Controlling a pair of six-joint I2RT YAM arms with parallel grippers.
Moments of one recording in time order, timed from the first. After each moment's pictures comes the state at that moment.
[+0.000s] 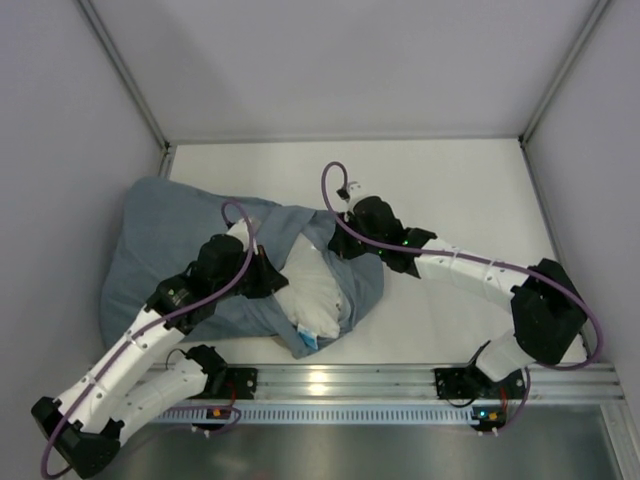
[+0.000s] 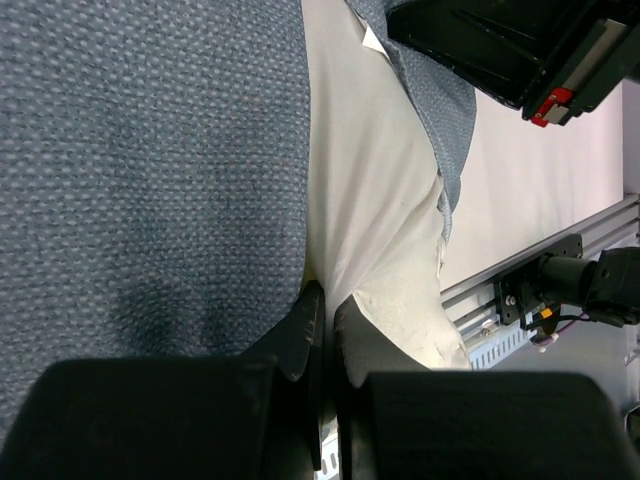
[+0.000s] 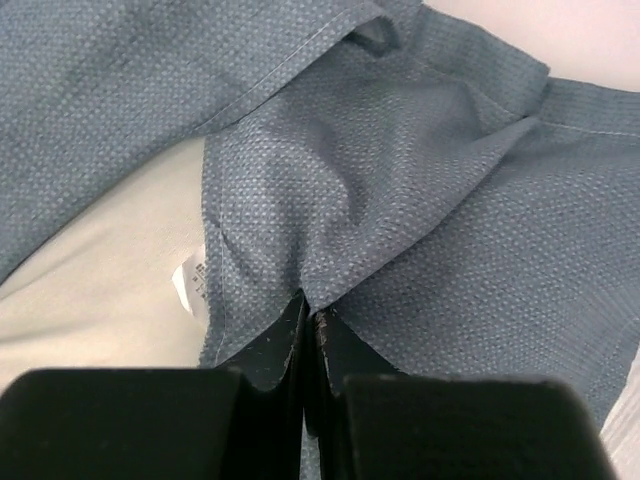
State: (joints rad) left arm -0.63 0.77 0.81 -0.68 0.09 -0.69; right arm 0.82 1.51 1.04 -0.09 -0.04 0.43
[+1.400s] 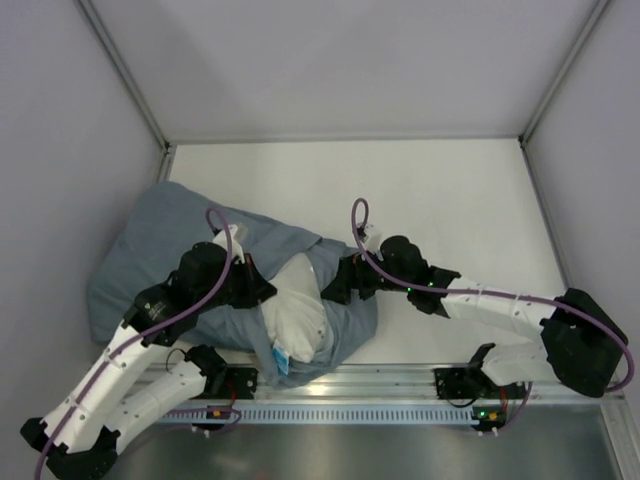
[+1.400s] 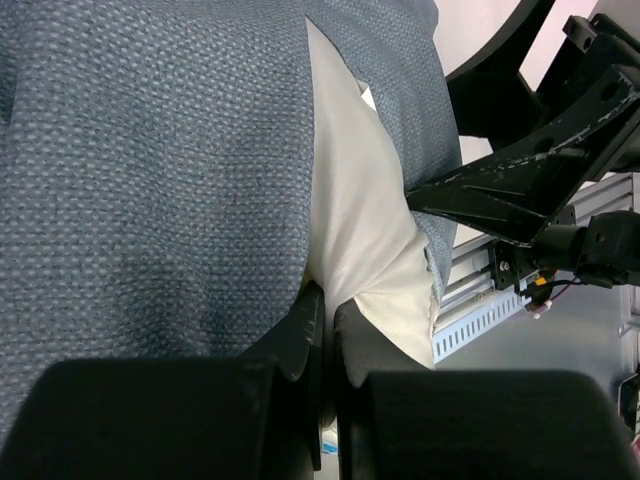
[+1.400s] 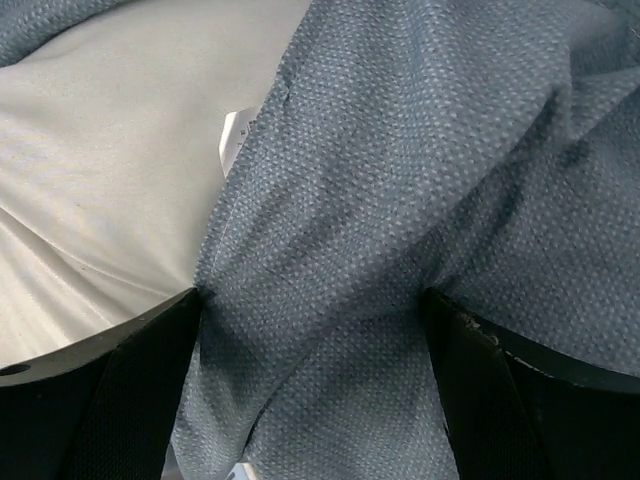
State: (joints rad) left arm -0.63 0.67 0.88 -0.86 0.10 -0.68; right arm 0.86 1.27 0.63 0.18 -0.31 0.60
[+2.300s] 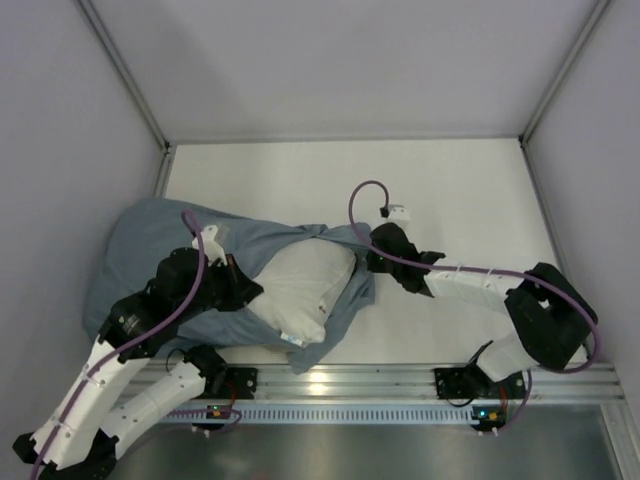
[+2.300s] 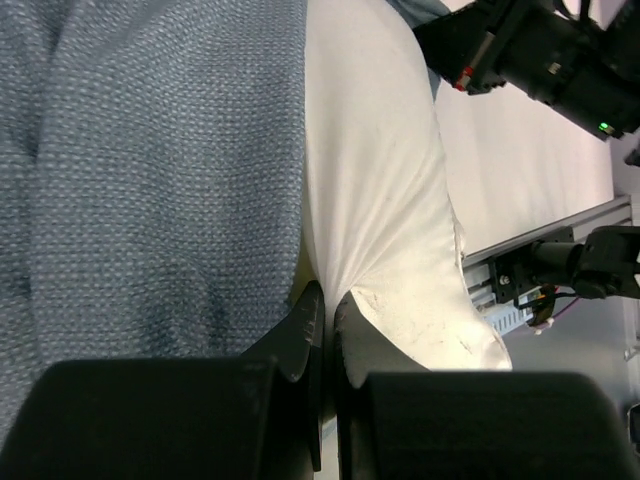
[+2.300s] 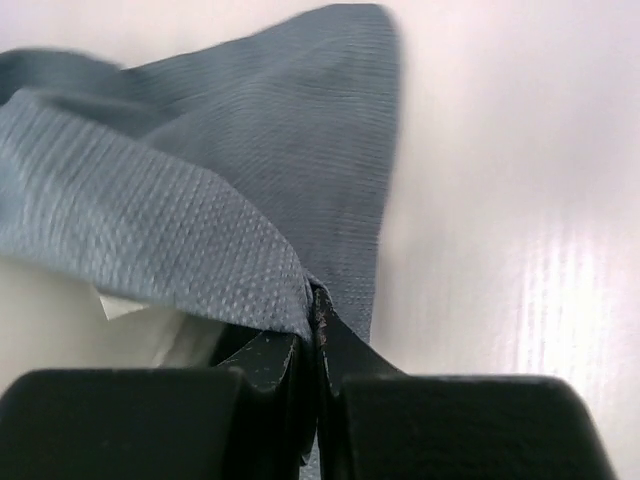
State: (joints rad) left arm -0.63 0.60 0.98 -0.99 0.02 -0.67; right arm 0.78 1.47 0.74 0.02 0.33 0.64
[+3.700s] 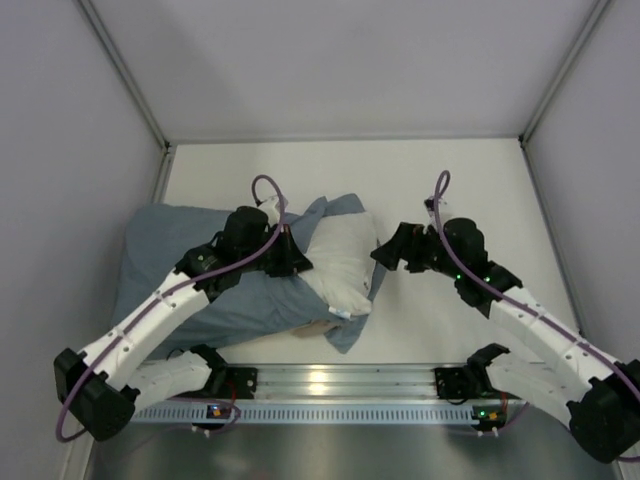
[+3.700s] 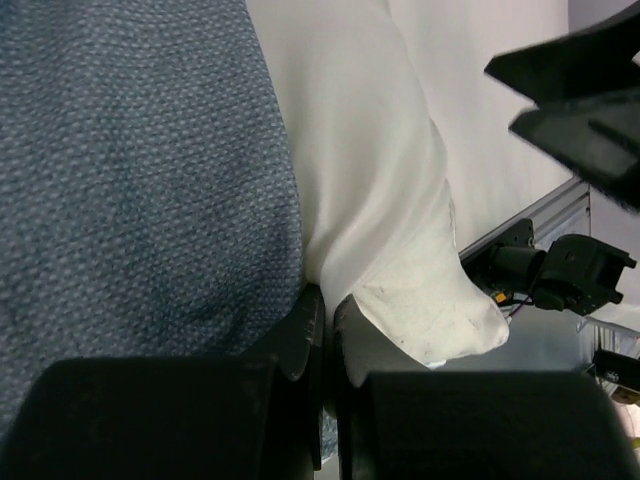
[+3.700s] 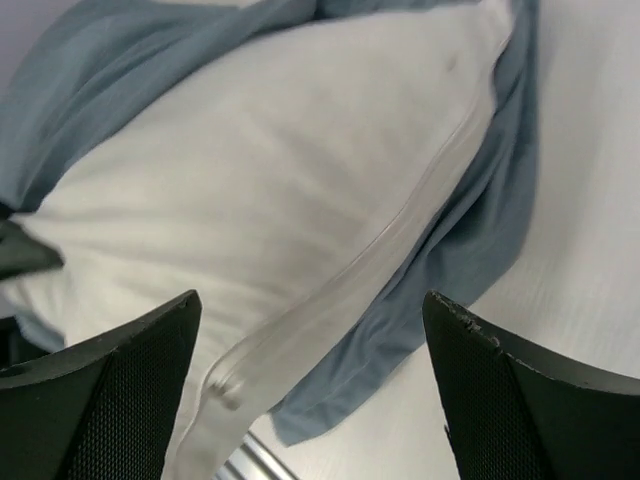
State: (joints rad) left arm -0.63 0.99 0.93 -0.58 0.21 -0.69; right arm 0.50 0.97 0.67 -0.14 -0.20 0.58
